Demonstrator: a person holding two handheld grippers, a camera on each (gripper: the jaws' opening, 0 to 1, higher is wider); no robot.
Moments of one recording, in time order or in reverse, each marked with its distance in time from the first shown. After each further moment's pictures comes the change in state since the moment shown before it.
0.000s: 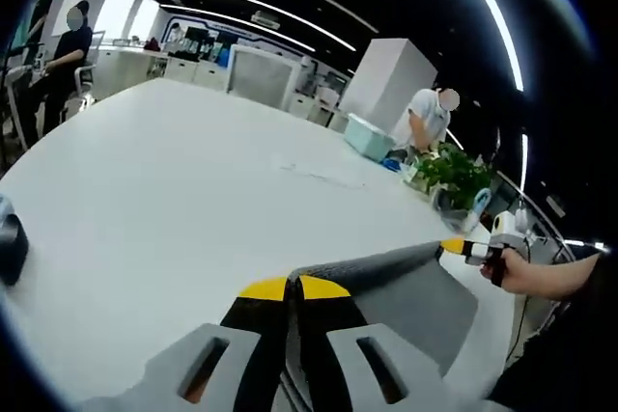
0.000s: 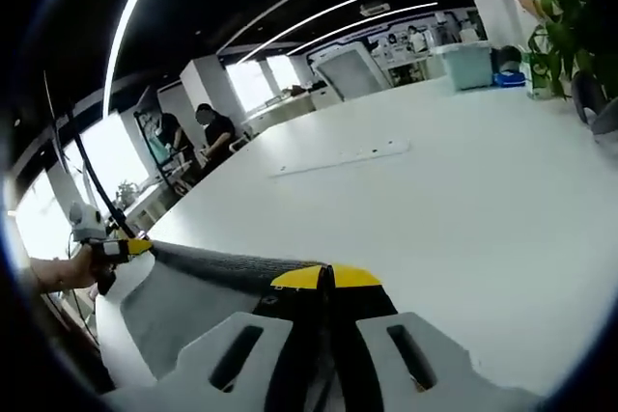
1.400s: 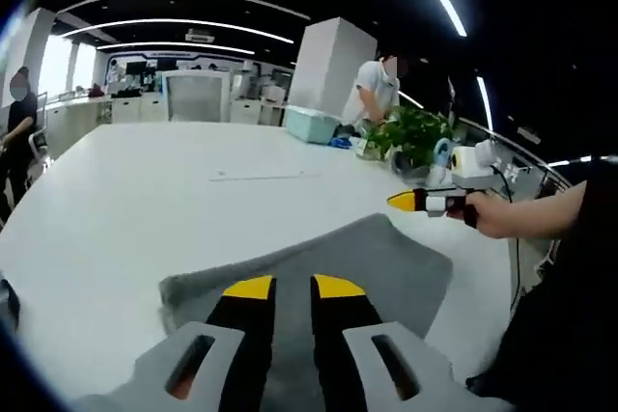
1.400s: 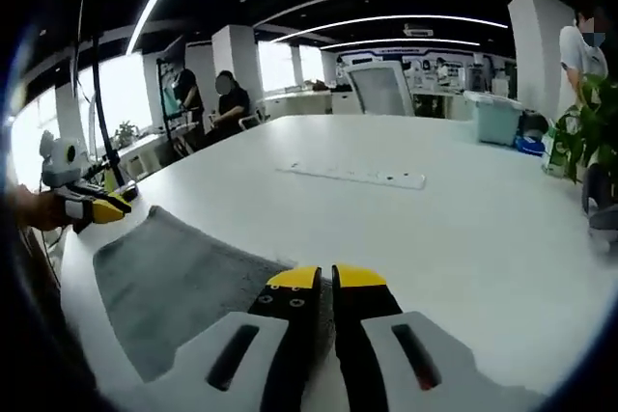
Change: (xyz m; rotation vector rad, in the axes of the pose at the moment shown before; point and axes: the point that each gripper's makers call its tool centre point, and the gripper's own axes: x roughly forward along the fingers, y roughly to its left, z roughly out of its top) left arm -0.008 -0.124 -0.020 0.283 0.056 -0.231; right arm -0.009 0.008 0.017 -0.298 0.002 -0.018
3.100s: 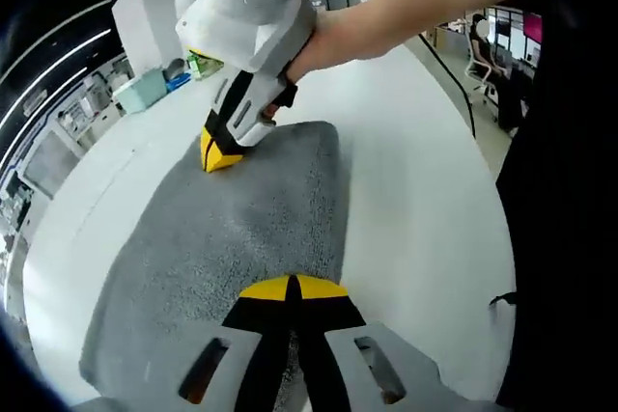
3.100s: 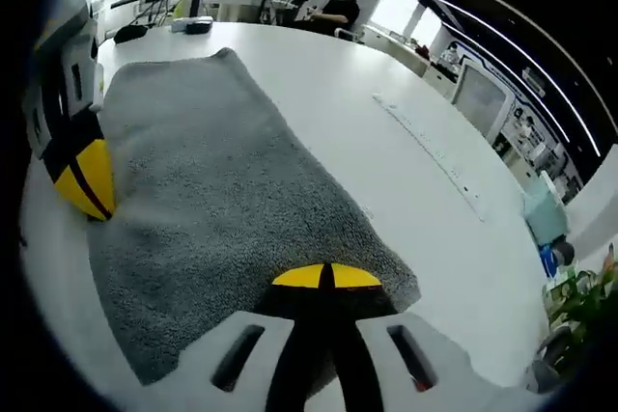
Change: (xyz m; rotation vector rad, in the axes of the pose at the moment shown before) left arm 0.038 -0.111 -0.096 0.693 0.388 -0.215; right arm 0.021 0.057 -0.061 -0.688 0.339 0.127
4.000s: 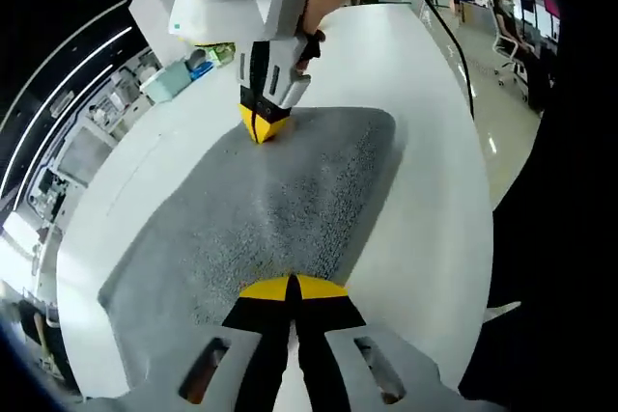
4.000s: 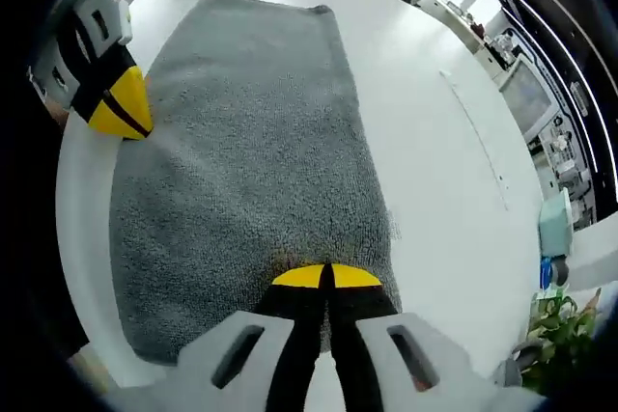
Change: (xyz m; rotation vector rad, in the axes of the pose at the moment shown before) left arm -0.035 -0.038 -0.027 0.011 0.091 0.169; right arm -0.049 0.062 -0.028 -0.162 0.278 0.151
